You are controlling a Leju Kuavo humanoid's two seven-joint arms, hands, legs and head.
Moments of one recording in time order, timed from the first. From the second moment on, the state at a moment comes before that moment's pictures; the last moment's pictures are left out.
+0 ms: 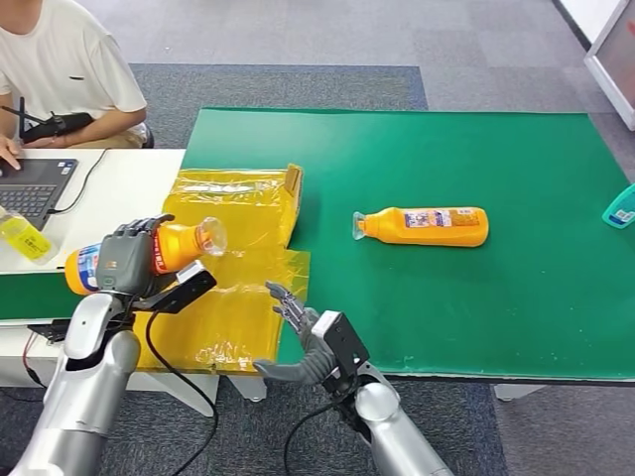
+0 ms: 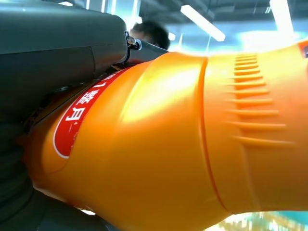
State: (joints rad) left arm -0.31 -0.04 0.00 -1.25 -1.24 0.28 -0.20; right arm -0.24 0.30 0.32 -0.99 0.08 0.32 -0.54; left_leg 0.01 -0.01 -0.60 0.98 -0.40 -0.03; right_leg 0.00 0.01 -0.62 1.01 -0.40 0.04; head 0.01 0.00
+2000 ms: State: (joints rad) left arm -0.58 -0.22 -0.12 -0.53 -1.42 0.42 -0.12; right arm -0.20 0.26 0.34 -0.98 0.03 0.35 -0.57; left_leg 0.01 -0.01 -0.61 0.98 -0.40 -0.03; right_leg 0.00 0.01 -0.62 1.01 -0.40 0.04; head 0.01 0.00
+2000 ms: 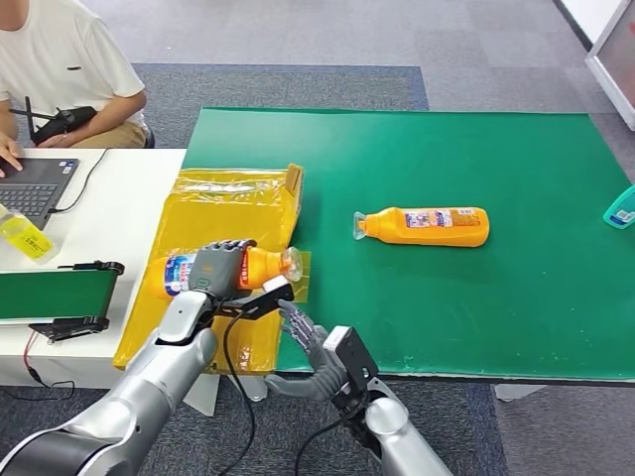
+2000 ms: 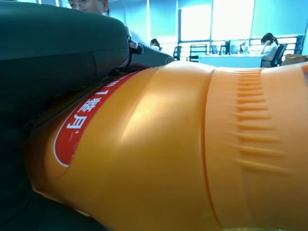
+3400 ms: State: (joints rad) left arm -0.66 -0.17 -0.51 -0.41 -1.53 0.35 0.11; right arm -0.15 0.24 0.30 -0.96 0.03 0.35 -0.54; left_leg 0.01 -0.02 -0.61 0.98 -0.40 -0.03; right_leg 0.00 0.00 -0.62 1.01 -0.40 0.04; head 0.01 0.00
